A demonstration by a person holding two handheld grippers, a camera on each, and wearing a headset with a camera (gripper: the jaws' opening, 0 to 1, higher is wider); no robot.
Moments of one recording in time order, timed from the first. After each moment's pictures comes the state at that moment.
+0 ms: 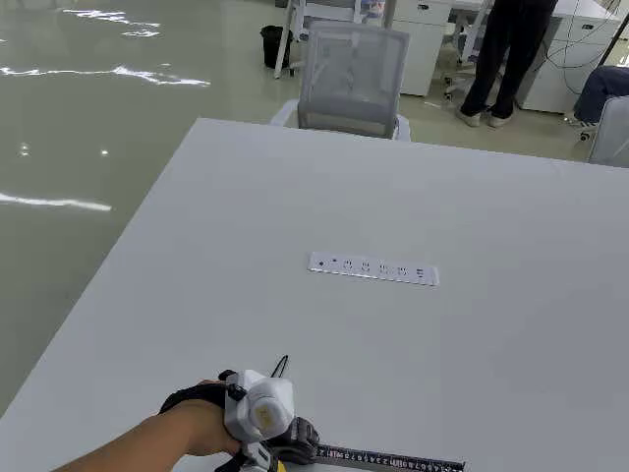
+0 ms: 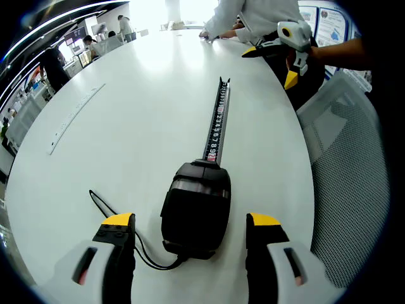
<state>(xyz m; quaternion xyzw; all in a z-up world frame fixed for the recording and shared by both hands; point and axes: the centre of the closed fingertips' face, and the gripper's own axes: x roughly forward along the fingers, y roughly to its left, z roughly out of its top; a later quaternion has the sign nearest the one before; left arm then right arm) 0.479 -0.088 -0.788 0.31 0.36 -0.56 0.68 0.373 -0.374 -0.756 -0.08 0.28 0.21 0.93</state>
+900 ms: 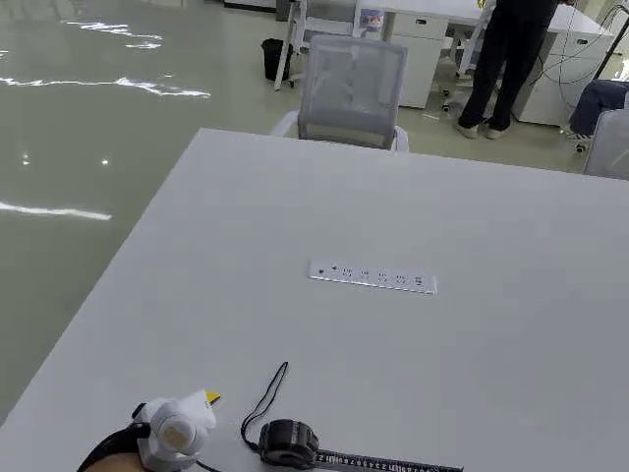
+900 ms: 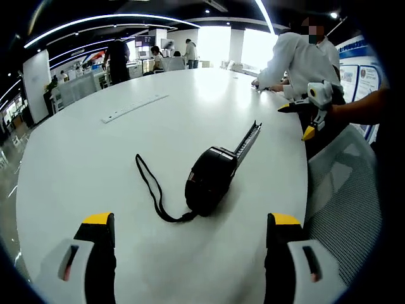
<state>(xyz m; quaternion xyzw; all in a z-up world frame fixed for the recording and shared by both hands) 0.465 -0.019 -0.756 0.15 0.32 -0.45 0.82 0.363 -0.370 -0.760 -0.09 0.30 0.22 0.92</state>
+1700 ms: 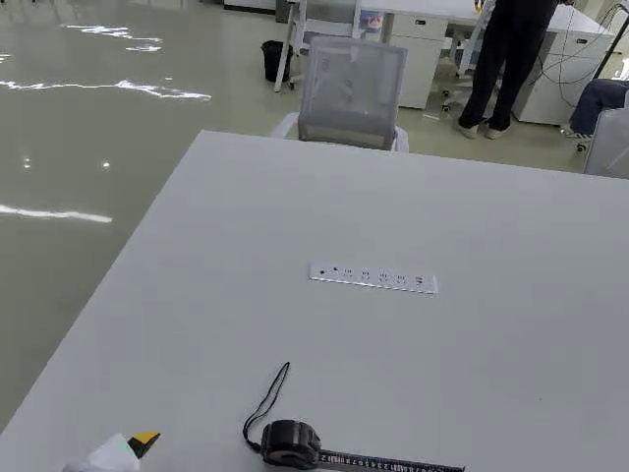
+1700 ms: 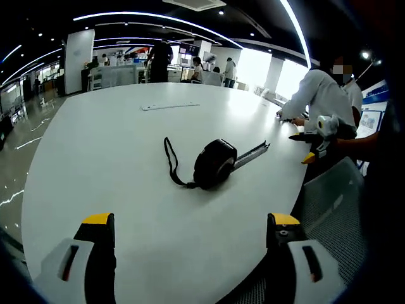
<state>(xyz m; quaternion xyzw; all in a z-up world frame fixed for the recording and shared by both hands) 0.408 0.042 -0.738 0.04 0.33 -0.36 0.87 0.357 -0.364 -0.756 -0.09 0.31 0.23 0.92</state>
